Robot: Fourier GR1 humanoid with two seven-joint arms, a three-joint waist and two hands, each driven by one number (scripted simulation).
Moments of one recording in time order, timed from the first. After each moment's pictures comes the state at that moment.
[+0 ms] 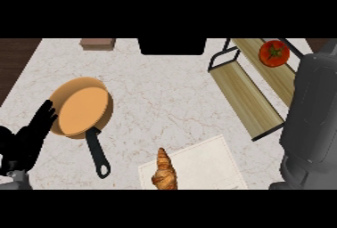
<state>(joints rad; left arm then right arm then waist) -0.01 0.29 0.18 -1.41 0.07 -0.08 0.10 -1.00 -0.01 -0.45 -1.58 1.66 0.04 1.09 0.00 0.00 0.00</state>
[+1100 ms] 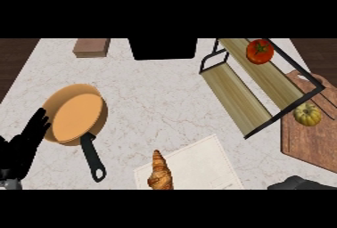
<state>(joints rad) 0.04 0.30 0.21 -1.41 0.07 -0.08 0.11 -1.01 0.00 -0.21 -2.37 1.84 0.41 1.10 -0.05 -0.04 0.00</state>
